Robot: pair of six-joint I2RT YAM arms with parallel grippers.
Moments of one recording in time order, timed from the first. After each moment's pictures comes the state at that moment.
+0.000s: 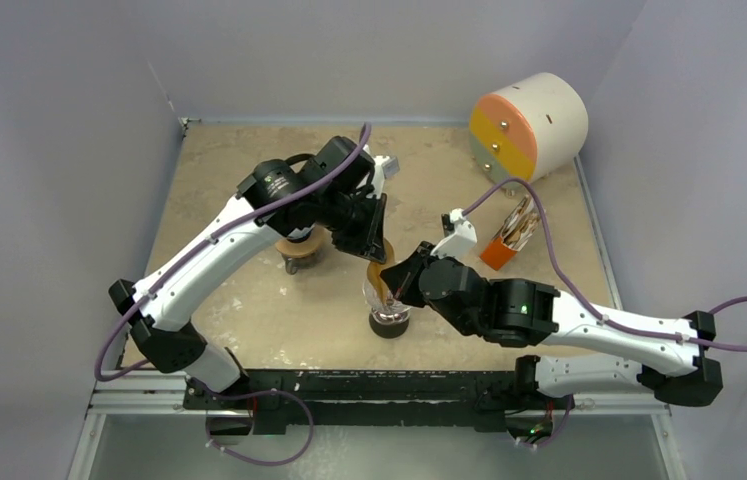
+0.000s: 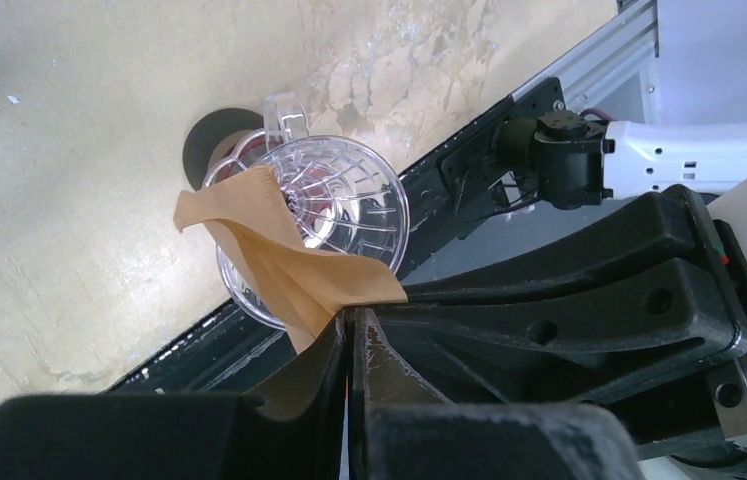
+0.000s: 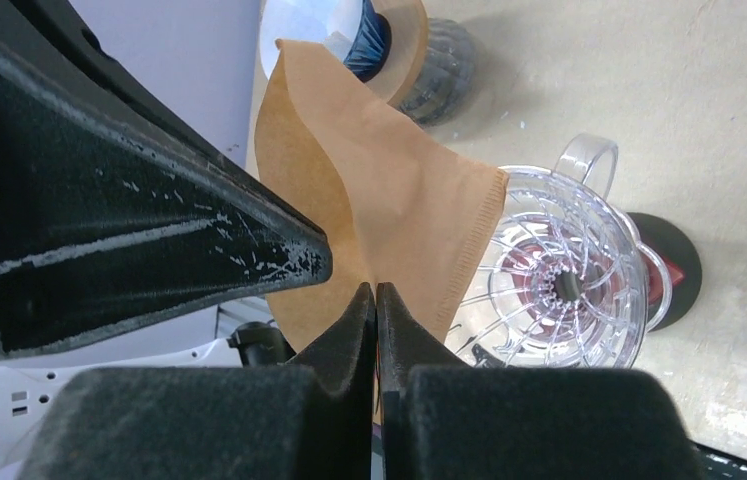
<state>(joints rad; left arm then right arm) -0.88 1.55 1.90 -1.25 0.23 -0.60 1.32 1.04 1.09 -0.60 0.65 1.19</state>
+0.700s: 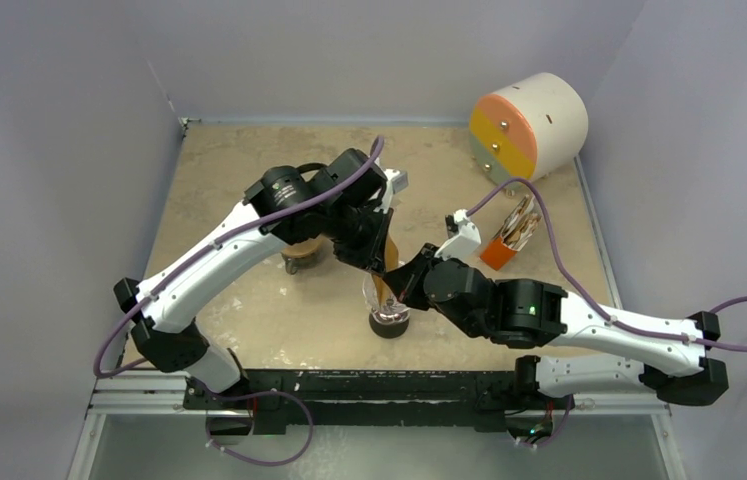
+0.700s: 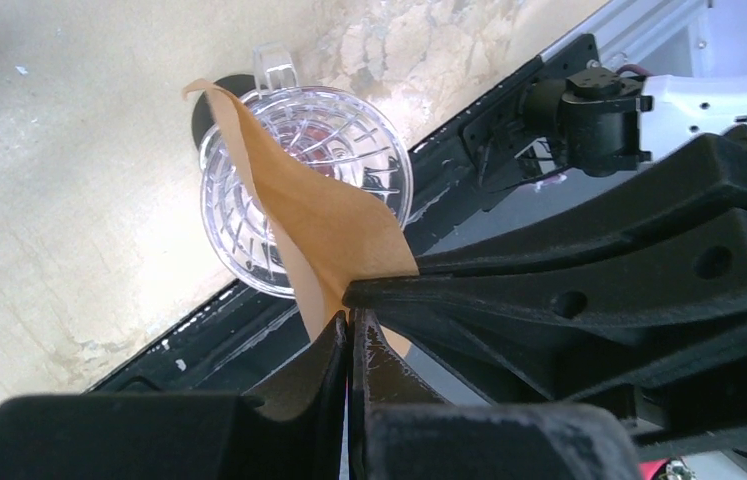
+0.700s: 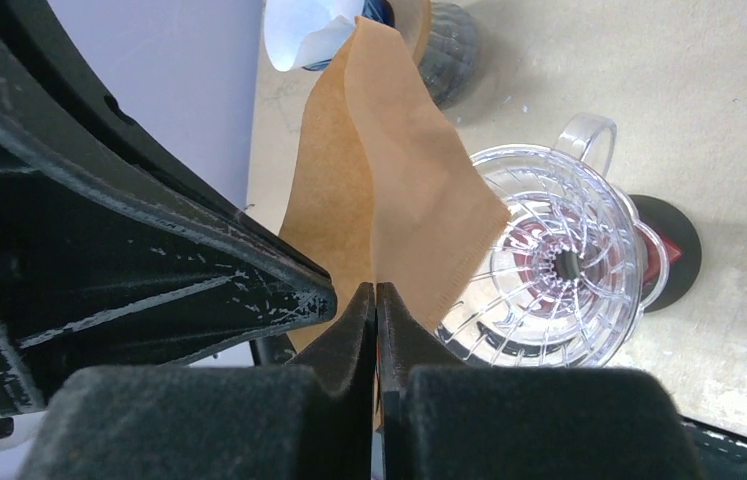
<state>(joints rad) -0.97 1.56 1.94 -1.34 0.17 -0.59 1.34 1.02 1.12 -0.65 0.63 1.23</state>
